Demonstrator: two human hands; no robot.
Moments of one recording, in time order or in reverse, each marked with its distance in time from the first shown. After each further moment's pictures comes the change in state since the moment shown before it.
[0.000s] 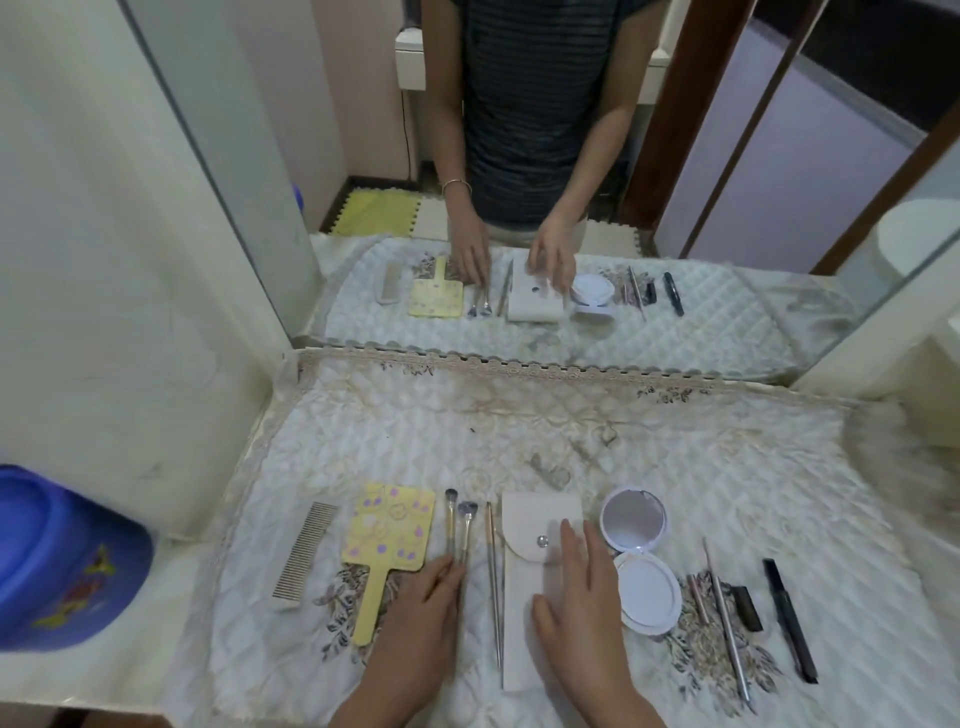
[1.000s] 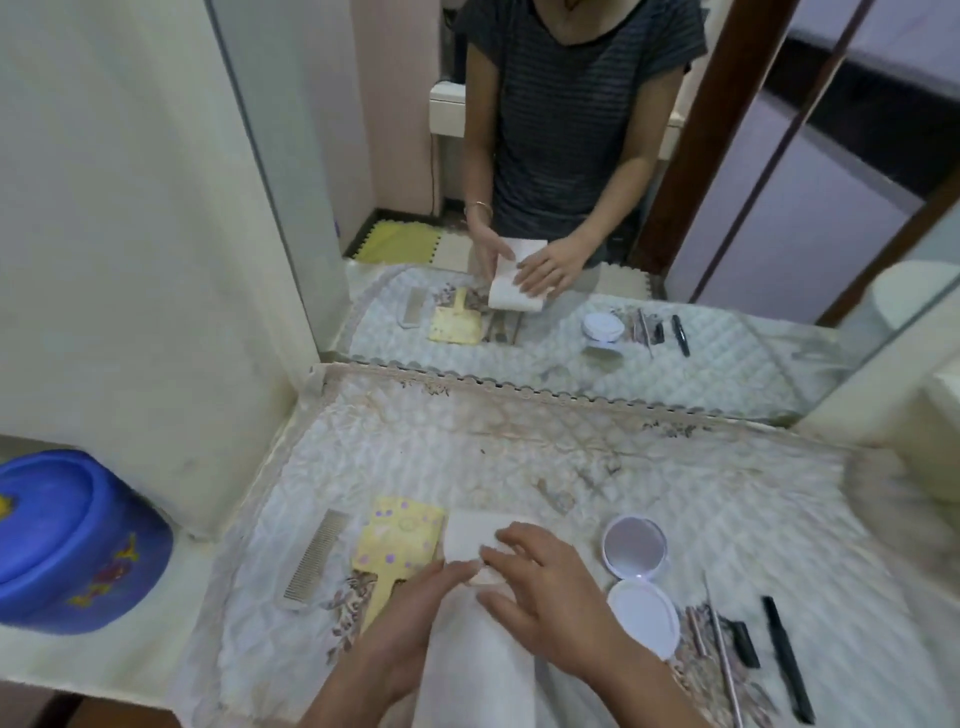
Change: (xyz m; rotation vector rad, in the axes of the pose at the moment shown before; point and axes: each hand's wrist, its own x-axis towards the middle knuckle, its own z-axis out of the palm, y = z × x) left_hand 0.012 0.044 -0.062 -1.462 -0.284 -0.527; right_hand 0.034 -0.040 -0.031 -0.076 -0.127 -0.553
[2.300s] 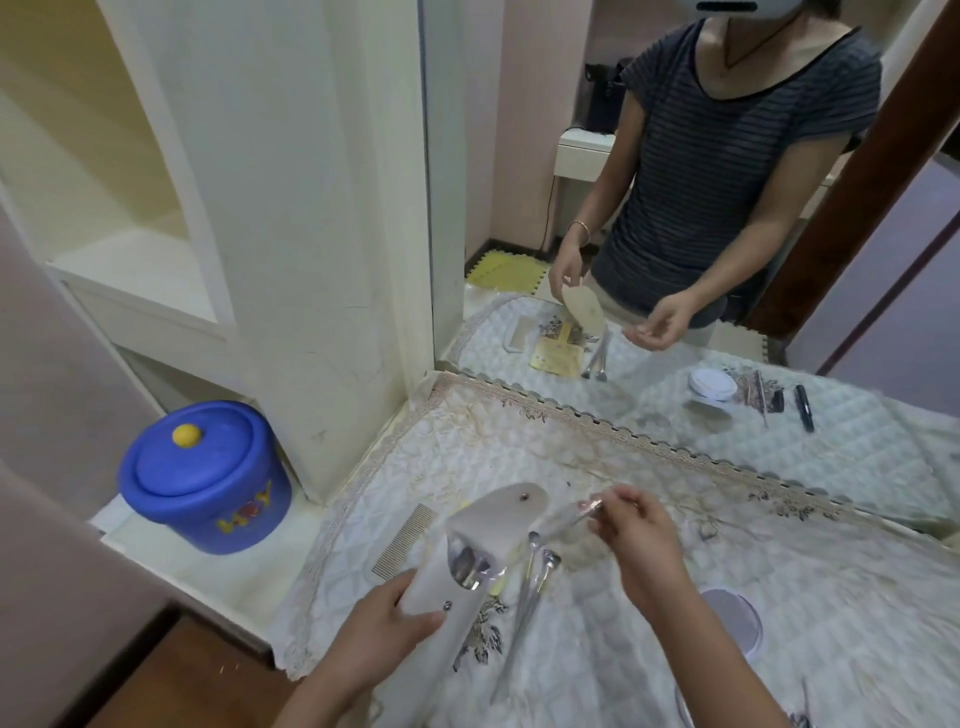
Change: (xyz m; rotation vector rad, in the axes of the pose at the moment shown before) left_hand -0.063 -0.002 -0.072 0.606 0.526 0.218; right_hand 0.081 0.002 -0.020 1.277 0.281 0.775
